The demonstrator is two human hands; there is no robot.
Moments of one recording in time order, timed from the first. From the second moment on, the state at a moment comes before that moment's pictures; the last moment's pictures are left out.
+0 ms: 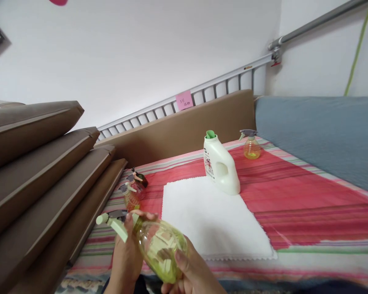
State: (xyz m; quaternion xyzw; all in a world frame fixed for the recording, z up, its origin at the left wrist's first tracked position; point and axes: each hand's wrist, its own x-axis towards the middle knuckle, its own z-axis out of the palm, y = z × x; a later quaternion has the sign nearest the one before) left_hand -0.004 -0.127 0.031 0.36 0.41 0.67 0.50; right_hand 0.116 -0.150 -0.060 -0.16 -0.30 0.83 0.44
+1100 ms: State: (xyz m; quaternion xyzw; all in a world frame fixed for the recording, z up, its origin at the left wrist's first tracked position) left_hand -0.010 -0.130 0.028 0.43 0.43 0.66 0.45; right_hand 0.110 -0.164 -0.042 -0.16 -0.16 0.86 0.45
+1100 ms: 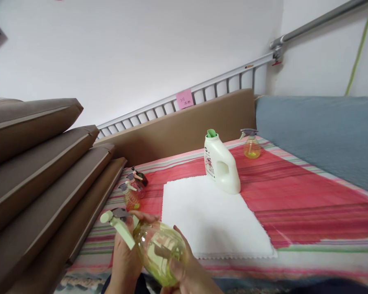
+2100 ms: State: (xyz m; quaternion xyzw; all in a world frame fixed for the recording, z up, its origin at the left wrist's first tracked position) left_hand -0.014 -0.126 0.027 0.43 0.42 0.63 0.49; right_hand 0.108 -0.159 -0.043 -0.12 -0.12 0.93 0.32
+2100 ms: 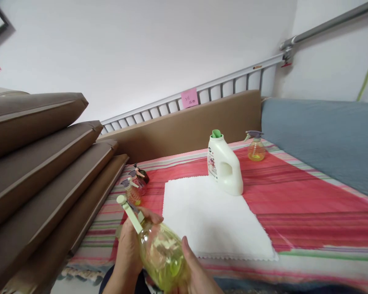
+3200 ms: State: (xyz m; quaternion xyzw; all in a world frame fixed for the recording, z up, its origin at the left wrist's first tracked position) left_hand -0.016 -0.119 0.024 0.39 0.35 0.67 0.53; right_hand 0.104 -0.153 -0.069 -0.12 -0.17 0.90 0.37
